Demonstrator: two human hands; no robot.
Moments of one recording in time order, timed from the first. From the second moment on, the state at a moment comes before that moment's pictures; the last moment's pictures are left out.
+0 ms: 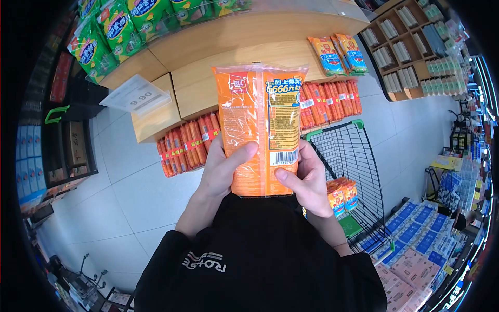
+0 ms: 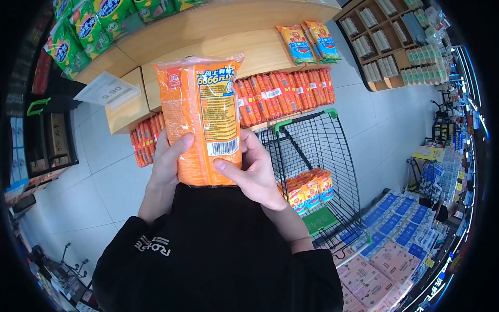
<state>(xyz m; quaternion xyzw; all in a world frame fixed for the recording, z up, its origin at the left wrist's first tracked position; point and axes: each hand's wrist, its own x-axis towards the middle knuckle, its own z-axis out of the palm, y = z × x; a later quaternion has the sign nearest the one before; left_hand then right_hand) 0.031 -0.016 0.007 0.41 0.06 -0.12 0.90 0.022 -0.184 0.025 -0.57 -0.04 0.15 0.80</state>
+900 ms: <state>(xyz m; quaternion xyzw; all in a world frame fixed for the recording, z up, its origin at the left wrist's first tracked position) 0.015 -0.005 0.004 0.36 0.08 -0.12 0.92 0.009 -0.173 0.022 -0.57 -0.04 0.16 0.80</state>
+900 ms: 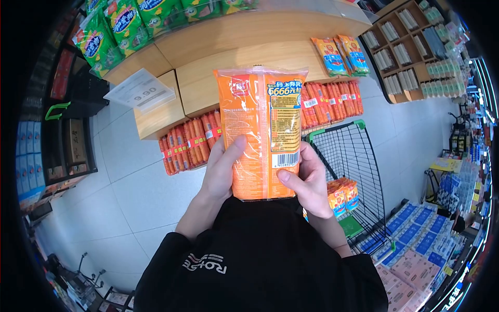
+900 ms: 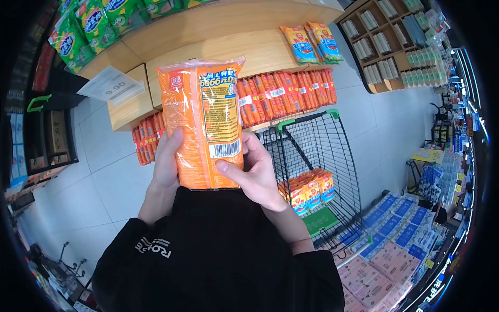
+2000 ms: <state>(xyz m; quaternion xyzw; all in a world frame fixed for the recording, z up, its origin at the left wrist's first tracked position) 0.012 0.000 0.003 0.34 0.10 -0.11 0.93 0.010 -0.167 0.025 -0.57 -0.05 0.17 0.80</state>
